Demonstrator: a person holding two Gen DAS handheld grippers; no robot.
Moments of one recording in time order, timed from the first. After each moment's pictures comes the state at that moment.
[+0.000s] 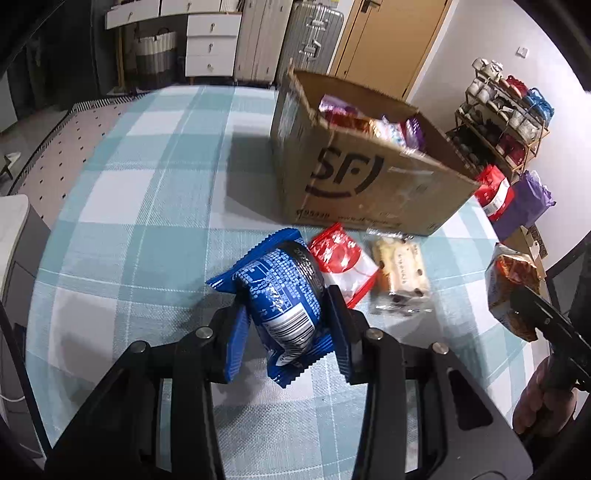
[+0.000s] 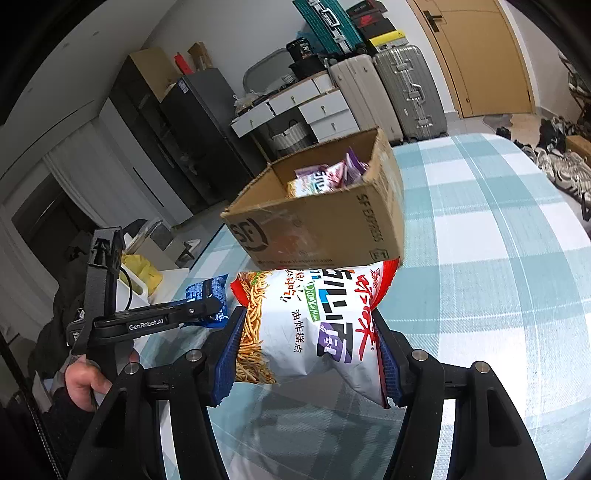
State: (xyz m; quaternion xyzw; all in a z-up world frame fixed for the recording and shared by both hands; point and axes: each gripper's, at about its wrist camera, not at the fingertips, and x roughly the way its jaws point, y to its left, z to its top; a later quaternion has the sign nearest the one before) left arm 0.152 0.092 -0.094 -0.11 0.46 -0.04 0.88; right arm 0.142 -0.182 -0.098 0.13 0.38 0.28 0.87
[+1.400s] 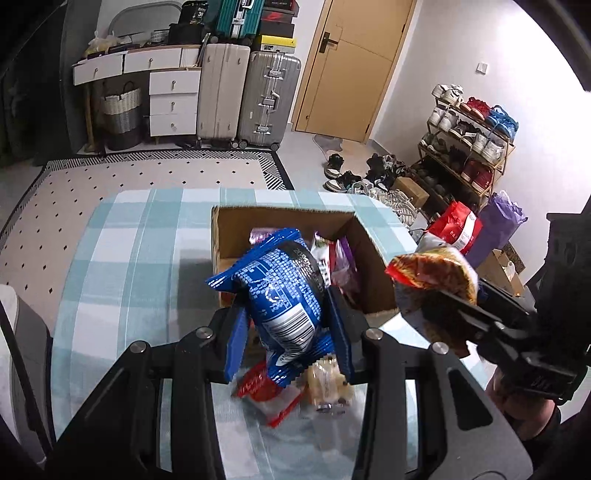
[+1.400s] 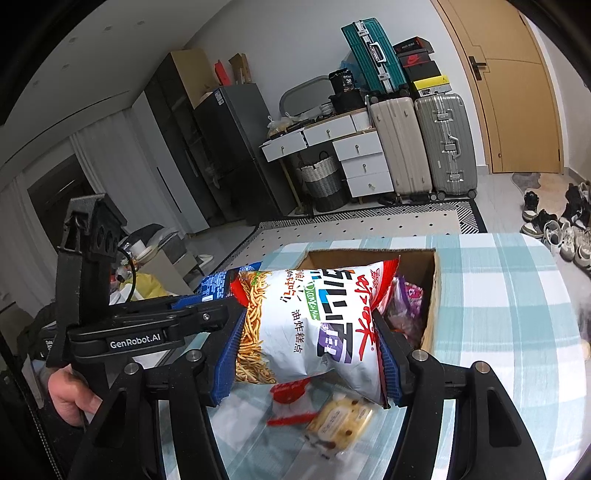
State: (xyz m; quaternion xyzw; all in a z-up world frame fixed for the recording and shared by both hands) left arm 0.222 0.052 0.034 -0.09 0.38 -0.10 0.92; right arm 0.202 -0.141 0.002 0.09 0.31 0.32 0.89
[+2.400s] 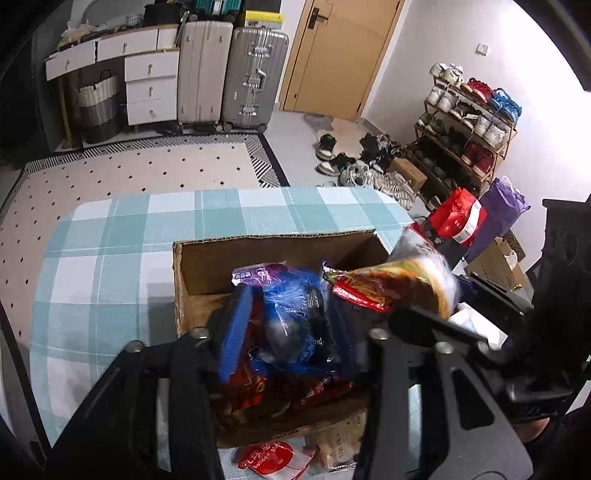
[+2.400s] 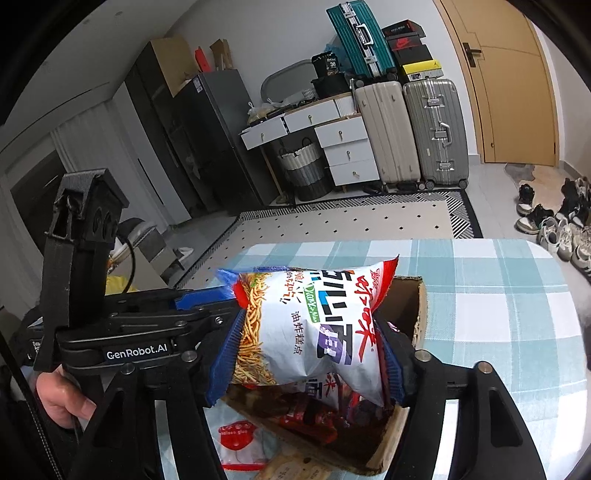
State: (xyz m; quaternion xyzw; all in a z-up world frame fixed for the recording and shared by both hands) left arm 0.353 0.038 -0.011 -0.08 0.43 -0.13 0.89; right arm 0.307 -0.125 -0.023 0.08 0.34 0.30 0.89
